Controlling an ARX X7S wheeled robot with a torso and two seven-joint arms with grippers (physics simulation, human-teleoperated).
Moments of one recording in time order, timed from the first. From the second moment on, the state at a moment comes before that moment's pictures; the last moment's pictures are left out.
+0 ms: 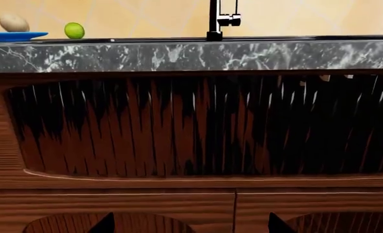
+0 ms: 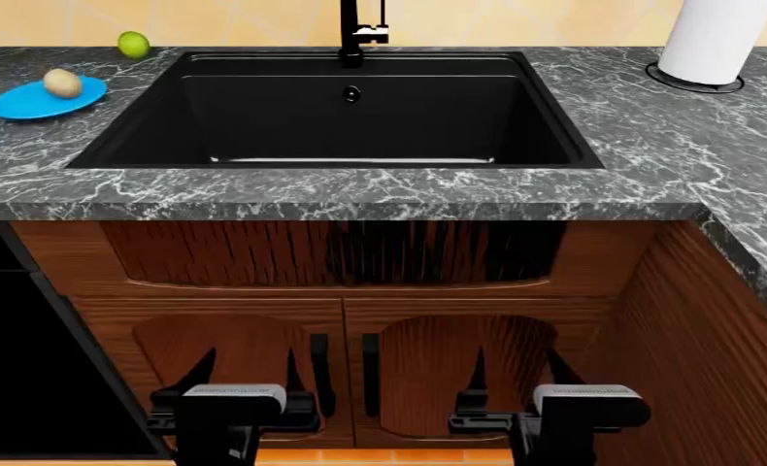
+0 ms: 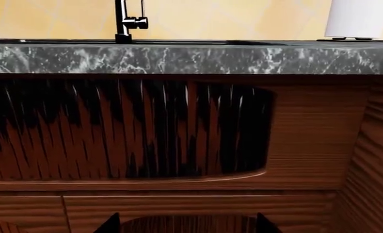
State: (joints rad) left arm 0.00 -0.06 0.07 -0.01 -0.05 0.00 -0.07; right arm 0.00 0.06 -0.06 0.00 0.05 0.00 0.08
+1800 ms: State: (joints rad) left arm -0.91 -0.22 -0.03 0.55 -0.28 -1.31 -0.18; right arm 0.98 0.13 -0.09 -0.66 0.05 1.47 0.04
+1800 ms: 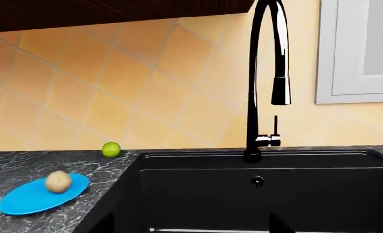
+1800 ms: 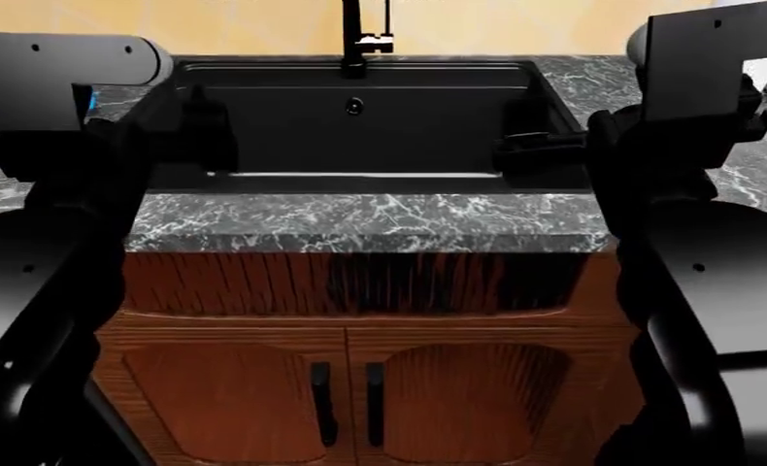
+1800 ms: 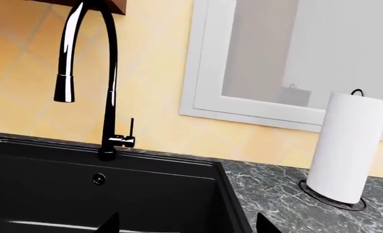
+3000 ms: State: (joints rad) left arm -0.93 -0.24 0.03 0.39 -0.28 -1.25 -0.20; right arm 1.01 0.13 -0.05 -0.54 0.11 1.45 0.03
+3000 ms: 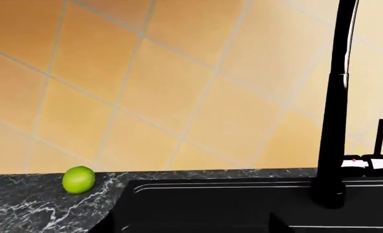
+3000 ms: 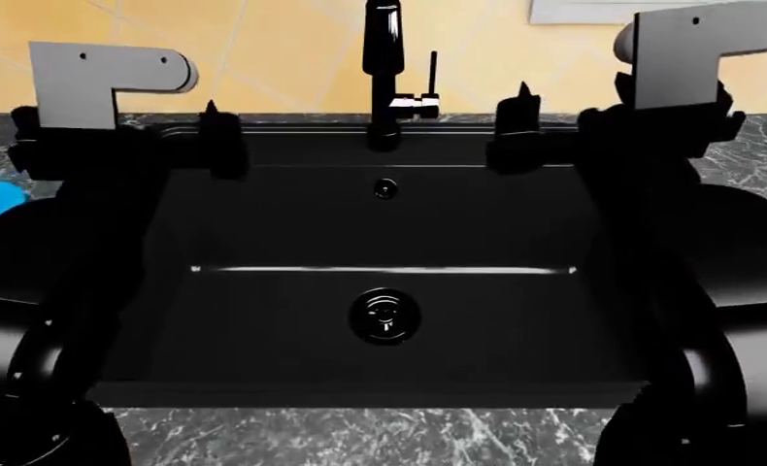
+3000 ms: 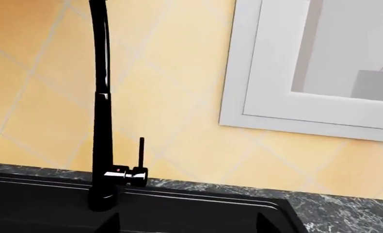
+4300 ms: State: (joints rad) left arm -1.38 -0.14 0.24 -0.68 -0.13 -0.61 -0.15; right arm 1.36 0.15 -0.14 0.40 0.09 0.94 -0.01
